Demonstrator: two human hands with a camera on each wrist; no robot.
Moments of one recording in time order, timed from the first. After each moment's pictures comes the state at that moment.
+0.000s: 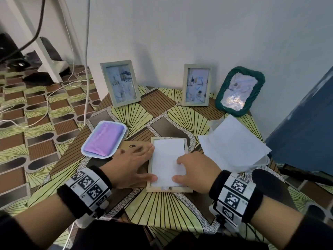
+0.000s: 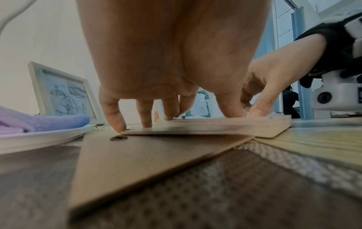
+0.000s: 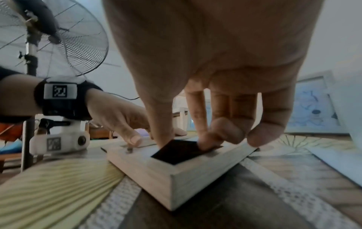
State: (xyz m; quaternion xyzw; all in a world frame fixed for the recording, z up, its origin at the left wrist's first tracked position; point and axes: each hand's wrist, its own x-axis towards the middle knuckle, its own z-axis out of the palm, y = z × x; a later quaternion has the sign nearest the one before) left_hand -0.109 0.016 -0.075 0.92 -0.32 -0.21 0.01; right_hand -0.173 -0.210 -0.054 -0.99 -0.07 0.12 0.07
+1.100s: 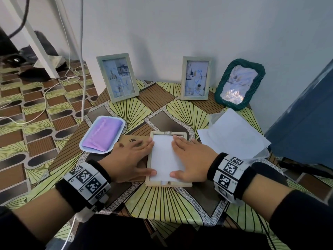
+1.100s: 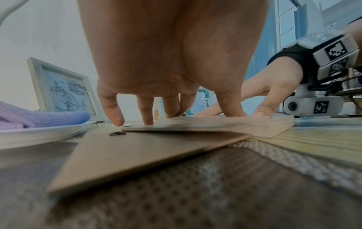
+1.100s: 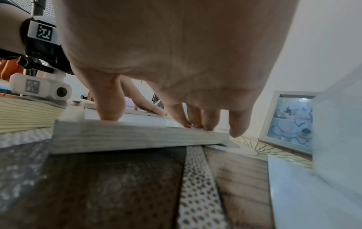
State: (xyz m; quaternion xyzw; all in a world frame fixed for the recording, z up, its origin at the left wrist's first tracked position) left_hand -0.108 0.015 -0.076 0.93 -0.33 -0.18 -0.02; right_hand -0.147 -0.224 -0.073 -0.97 -0.19 0.16 -0.03
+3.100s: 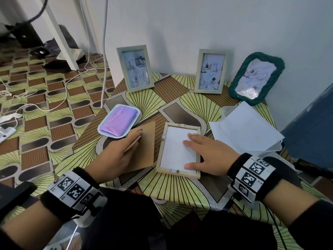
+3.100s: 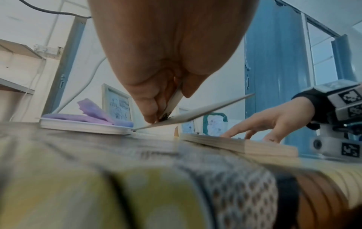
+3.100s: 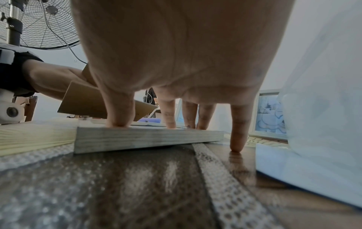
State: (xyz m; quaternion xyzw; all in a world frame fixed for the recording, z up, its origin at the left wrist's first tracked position) left_hand -0.162 0.071 -0.076 0.91 -0.22 -0.03 0.34; right_hand -0.169 -0.240 -0.074 -0.97 -0.19 0.16 0.02
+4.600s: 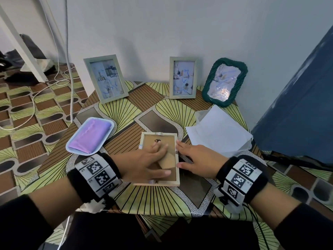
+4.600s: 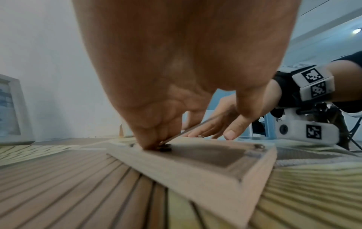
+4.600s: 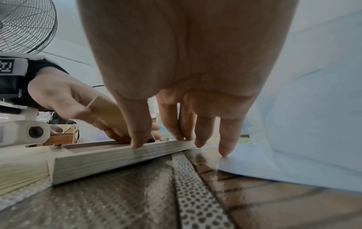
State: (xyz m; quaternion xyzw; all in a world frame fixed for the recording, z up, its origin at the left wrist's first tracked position) left_hand -0.129 -0.038 -0.053 0.87 -0.40 -0.28 0.02; right_hand -0.176 -0.265 -0.069 -0.97 -0.14 0.16 0.12
